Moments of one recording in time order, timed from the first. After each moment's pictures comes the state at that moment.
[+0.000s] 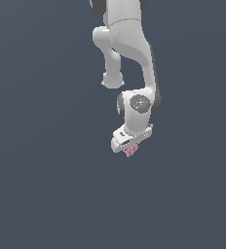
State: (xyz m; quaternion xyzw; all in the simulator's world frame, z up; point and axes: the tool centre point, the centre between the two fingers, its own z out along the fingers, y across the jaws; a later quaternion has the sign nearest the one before) arm -0.006 0.088 0.045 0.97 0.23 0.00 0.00
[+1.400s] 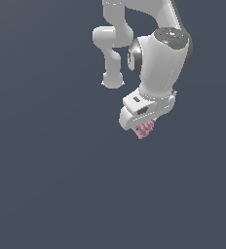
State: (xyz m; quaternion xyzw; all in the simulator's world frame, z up) arm 0.005 0.117 0.232 0.97 0.23 0.00 0.00
